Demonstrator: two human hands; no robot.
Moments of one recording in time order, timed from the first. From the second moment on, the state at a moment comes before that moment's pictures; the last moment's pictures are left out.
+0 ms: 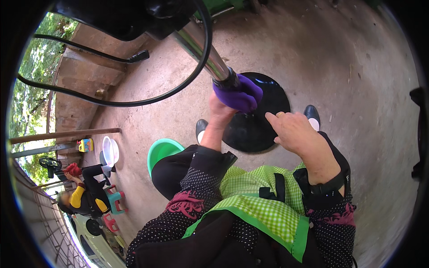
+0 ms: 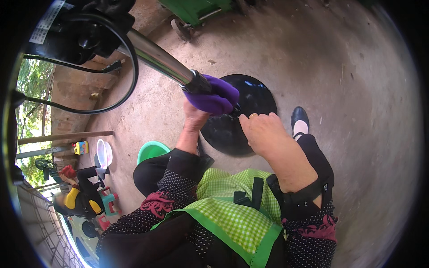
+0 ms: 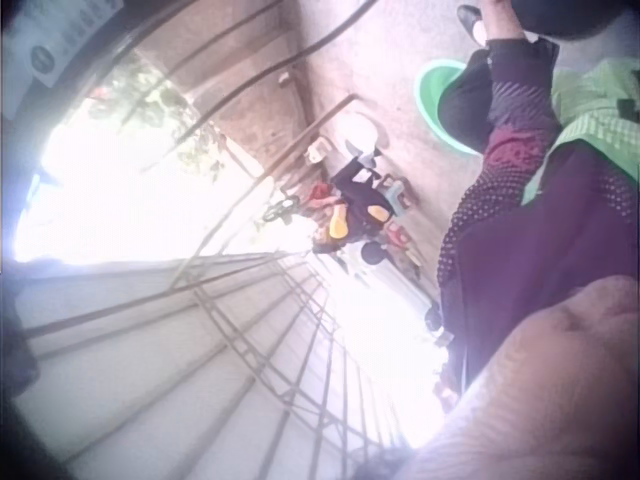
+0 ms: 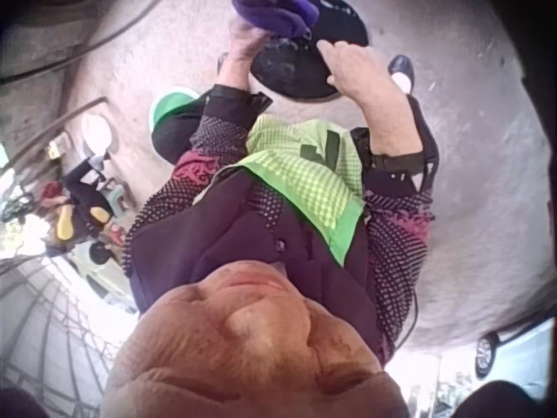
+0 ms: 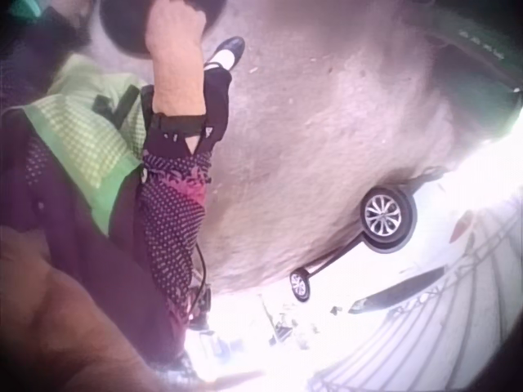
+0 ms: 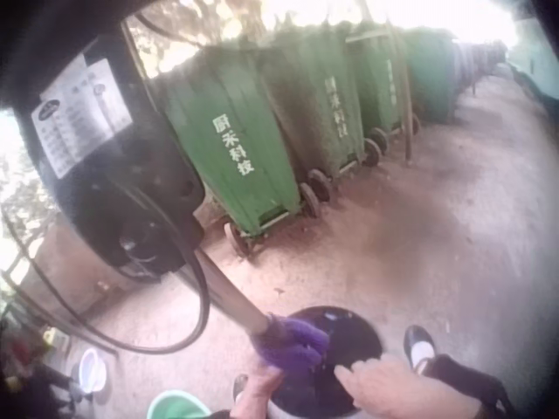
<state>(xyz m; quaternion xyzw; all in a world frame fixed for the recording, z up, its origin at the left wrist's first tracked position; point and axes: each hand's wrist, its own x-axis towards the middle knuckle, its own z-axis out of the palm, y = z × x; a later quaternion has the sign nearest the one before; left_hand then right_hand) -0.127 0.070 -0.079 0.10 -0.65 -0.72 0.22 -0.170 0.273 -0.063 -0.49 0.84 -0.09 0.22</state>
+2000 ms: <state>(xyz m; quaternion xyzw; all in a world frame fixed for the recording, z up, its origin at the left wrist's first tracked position) -0.045 0.100 -0.392 0.35 -0.92 0.08 -0.16 -0.110 0.260 -0.043 -0.55 0.76 0.07 0.34</state>
